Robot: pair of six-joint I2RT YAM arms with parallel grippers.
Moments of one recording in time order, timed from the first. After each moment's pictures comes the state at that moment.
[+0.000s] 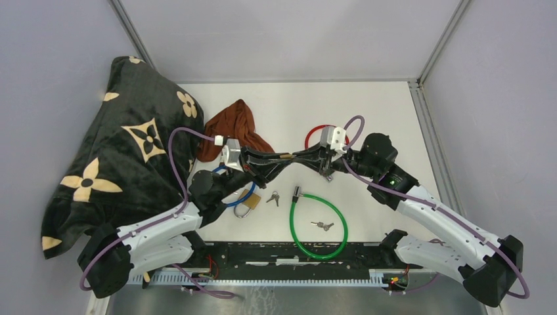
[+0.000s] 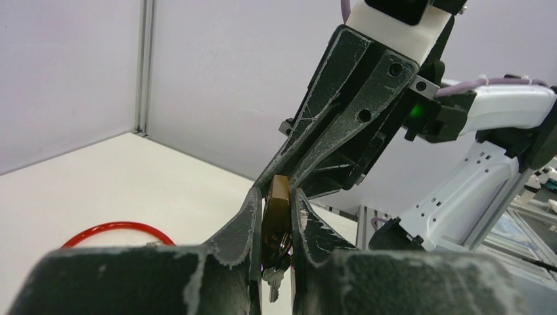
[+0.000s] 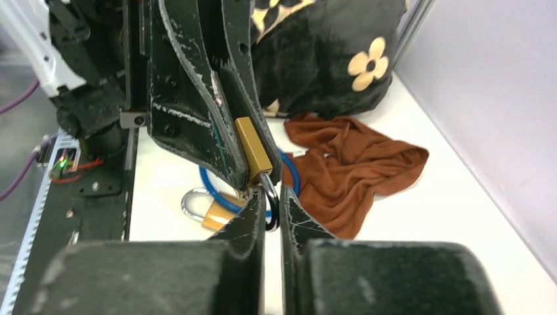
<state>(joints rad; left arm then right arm) -0.81 1.01 0.44 1.02 0.33 -0.44 0.74 0.99 0.83 0.20 -0.61 -0.17</state>
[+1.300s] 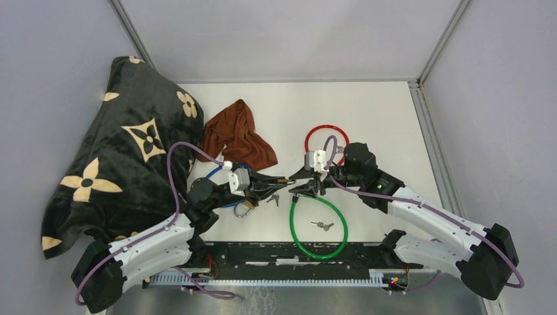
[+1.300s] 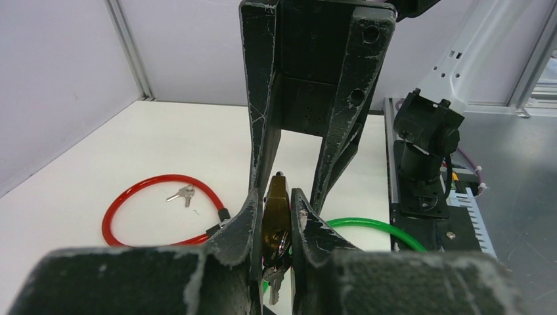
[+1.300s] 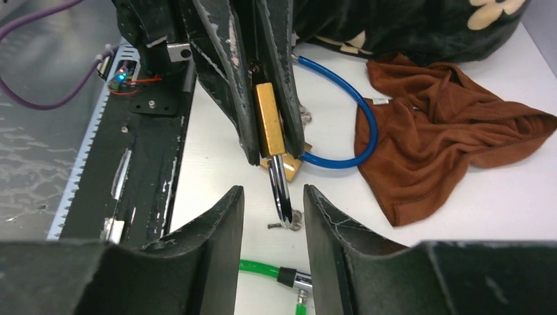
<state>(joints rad) -0.78 0.82 0.30 0.79 0.54 -0.03 0.77 1.02 0.71 0.06 -0.73 -0.31</state>
